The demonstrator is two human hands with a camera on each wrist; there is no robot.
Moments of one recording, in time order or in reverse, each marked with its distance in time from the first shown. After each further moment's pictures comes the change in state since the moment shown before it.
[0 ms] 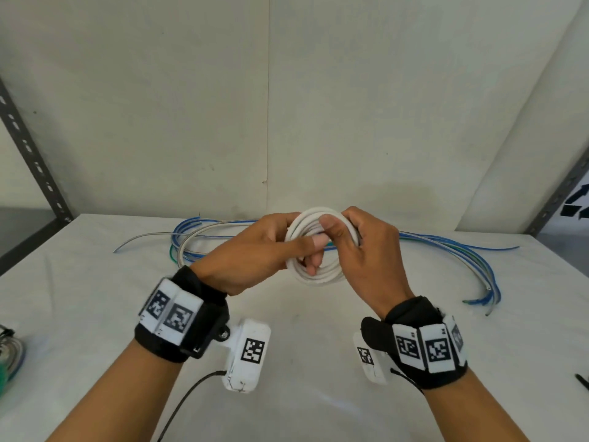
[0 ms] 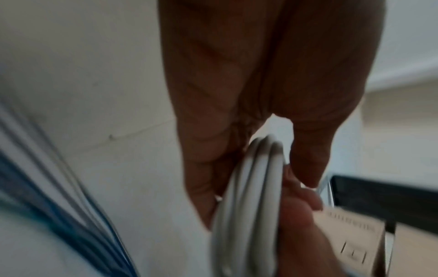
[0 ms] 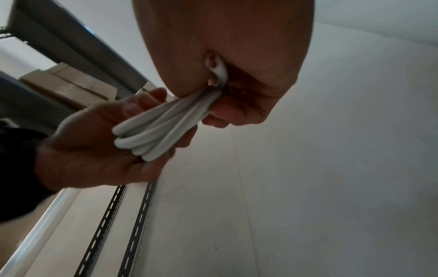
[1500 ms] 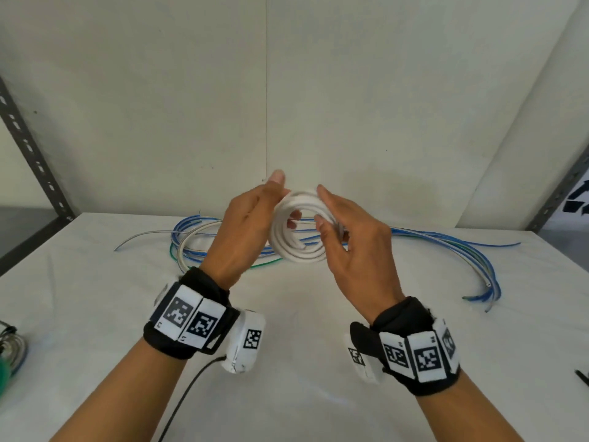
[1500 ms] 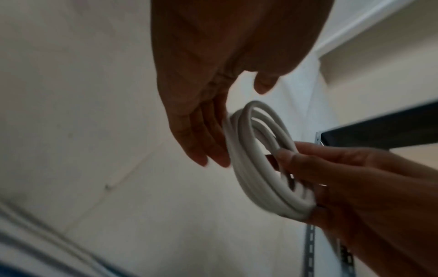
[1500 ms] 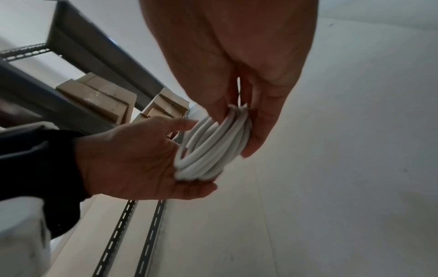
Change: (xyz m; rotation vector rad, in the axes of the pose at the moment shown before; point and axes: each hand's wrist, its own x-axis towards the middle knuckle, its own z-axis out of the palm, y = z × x) left_hand 0.007 -0.002 -0.001 0.141 0.547 0.076; right_hand -0.005 -0.009 0.008 0.059 0.020 -0.077
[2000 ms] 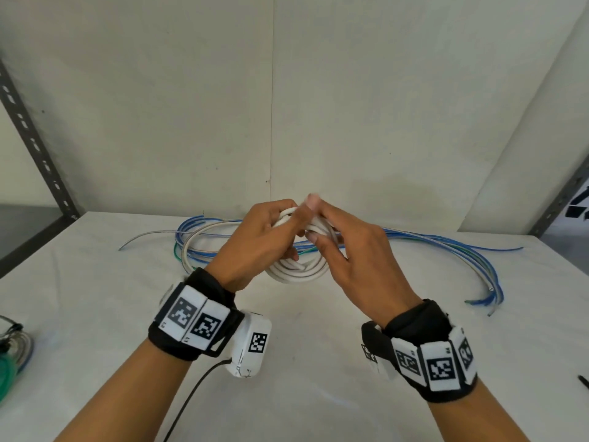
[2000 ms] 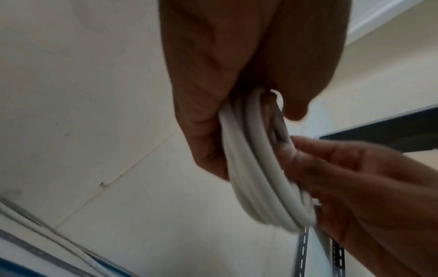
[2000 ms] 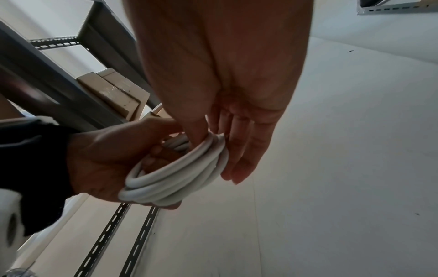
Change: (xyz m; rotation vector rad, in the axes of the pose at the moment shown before) left_hand -0.009 0.006 0.002 -0.045 -0.209 -0.017; right_hand 0.001 -0.007 -0.008 -0.055 -0.267 0.019
